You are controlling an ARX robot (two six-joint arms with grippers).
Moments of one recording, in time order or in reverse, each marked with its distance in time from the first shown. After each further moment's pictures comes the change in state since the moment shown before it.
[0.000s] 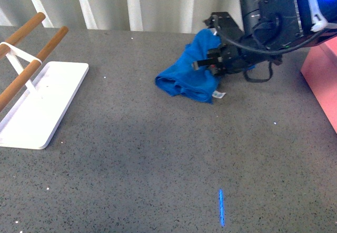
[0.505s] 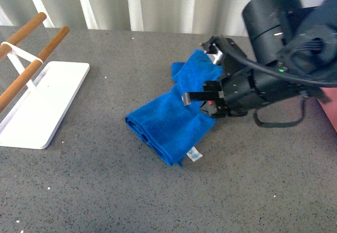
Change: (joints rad) left arm 0.000 0.000 0.000 0.000 0.000 0.000; right arm 0.076 -0.450 -0.666 0.081 -0.029 0.197
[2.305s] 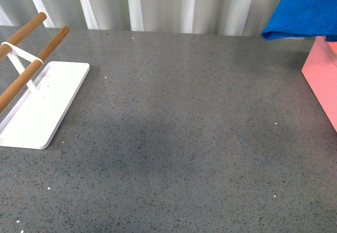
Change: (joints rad) left arm 0.000 0.000 0.000 0.000 0.000 0.000; right arm -0.450 -0.512 0.112 -0.140 0.148 -0.424
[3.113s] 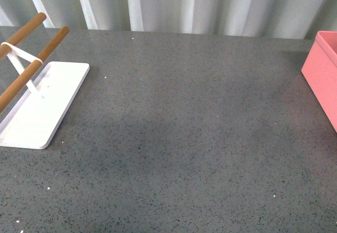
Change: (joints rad) left arm 0.000 0.000 0.000 0.000 0.000 0.000; right arm -0.374 0.343 0.061 -0.190 0.026 0.032
